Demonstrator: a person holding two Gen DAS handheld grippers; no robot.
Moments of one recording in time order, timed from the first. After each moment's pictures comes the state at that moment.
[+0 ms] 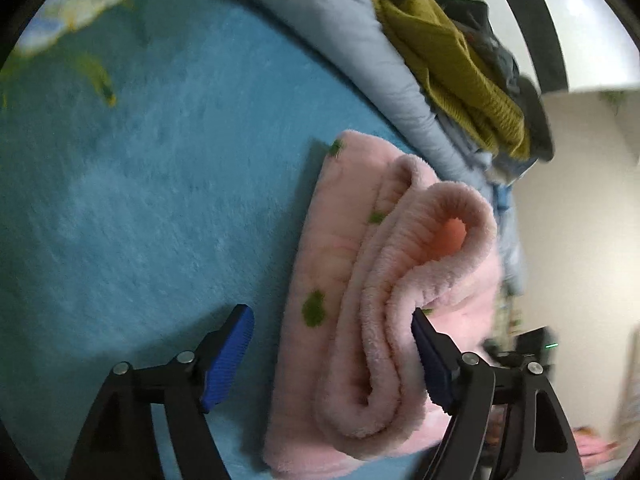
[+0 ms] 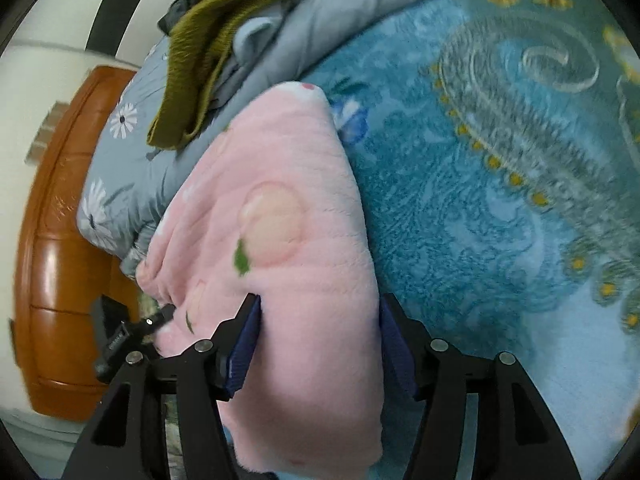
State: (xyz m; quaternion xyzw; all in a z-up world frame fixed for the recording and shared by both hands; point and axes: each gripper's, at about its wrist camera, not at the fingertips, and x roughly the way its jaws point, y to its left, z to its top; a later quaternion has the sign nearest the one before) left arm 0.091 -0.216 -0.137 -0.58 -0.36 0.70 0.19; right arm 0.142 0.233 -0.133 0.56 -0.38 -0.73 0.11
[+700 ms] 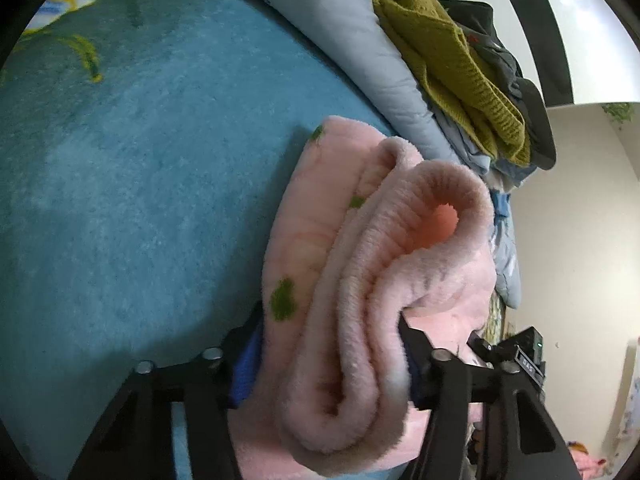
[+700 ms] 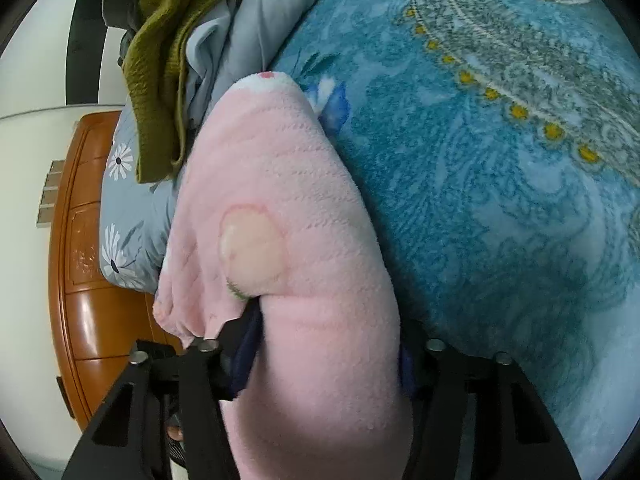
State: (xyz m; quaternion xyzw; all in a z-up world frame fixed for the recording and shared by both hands) left arm 0.099 -0.198 -0.132 -0.58 -0.36 0.71 0.16; right arm 0.128 0.231 -0.151 0.56 -0.47 -0.68 0.09
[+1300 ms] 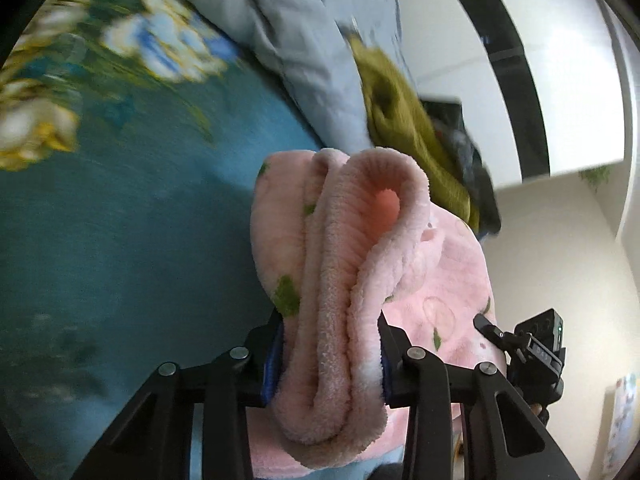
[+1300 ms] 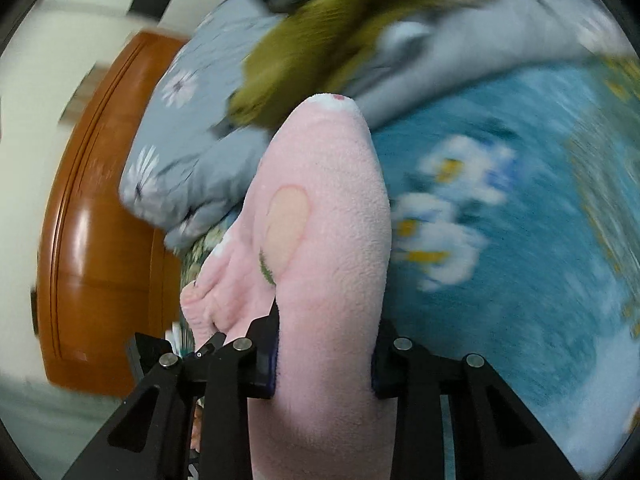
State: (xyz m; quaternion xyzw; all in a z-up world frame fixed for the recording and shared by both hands) left arm 0.194 -0.284 -0.057 -0.47 -0.45 0.76 0.10; right arm 0.084 0.132 -0.022 0.57 -0.30 -0.74 0.21
